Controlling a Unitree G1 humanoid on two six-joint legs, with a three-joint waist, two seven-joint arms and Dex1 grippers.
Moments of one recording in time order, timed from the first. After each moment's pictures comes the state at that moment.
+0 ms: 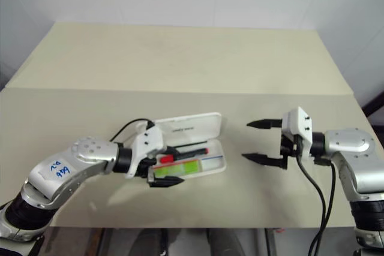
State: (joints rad) left arm -0.45 0.75 -0.27 -0.57 -0.50 0.98 -0.76; right arm -0.27 -0.87 -0.12 -0.09 0.50 0.20 1.29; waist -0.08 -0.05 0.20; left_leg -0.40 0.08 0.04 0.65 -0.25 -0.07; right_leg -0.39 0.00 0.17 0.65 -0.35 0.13
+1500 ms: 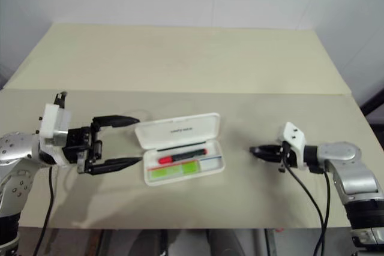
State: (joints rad) left arm -0.19 0.78 0.27 -0.40 -0.72 0.40 -1.13; right arm -0.28 -0.85 -0.02 0.09 0.35 0.26 1.21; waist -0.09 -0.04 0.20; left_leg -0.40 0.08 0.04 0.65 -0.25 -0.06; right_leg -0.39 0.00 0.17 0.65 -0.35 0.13
